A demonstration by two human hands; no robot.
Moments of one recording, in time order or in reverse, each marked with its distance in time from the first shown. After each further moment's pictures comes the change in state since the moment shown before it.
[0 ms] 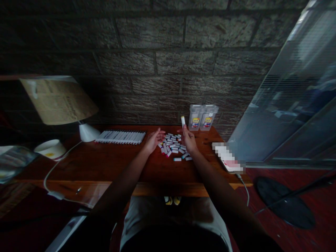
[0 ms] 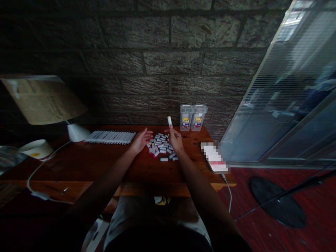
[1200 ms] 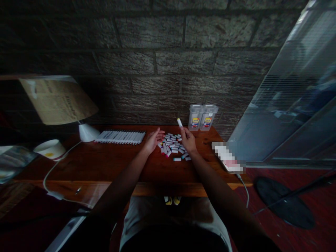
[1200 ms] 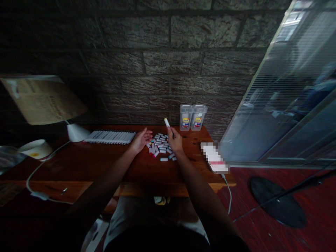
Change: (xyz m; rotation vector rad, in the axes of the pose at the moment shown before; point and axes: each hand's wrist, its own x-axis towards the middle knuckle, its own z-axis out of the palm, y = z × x) left_hand 0.000 0.002 0.002 -0.009 0.026 0.006; right_hand 0.003 0.010 -0.005 -0.441 0.109 -0.371
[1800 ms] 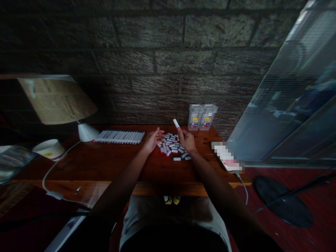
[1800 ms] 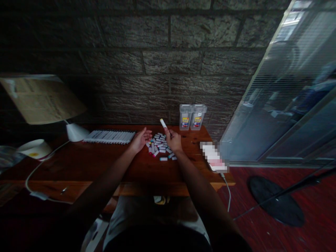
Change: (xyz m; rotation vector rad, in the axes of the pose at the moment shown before) left_hand 0.001 -0.001 -0.002 0.007 -0.021 0.015; right_hand -0.001 -0.010 -0.003 -0.163 -0.073 -0.024
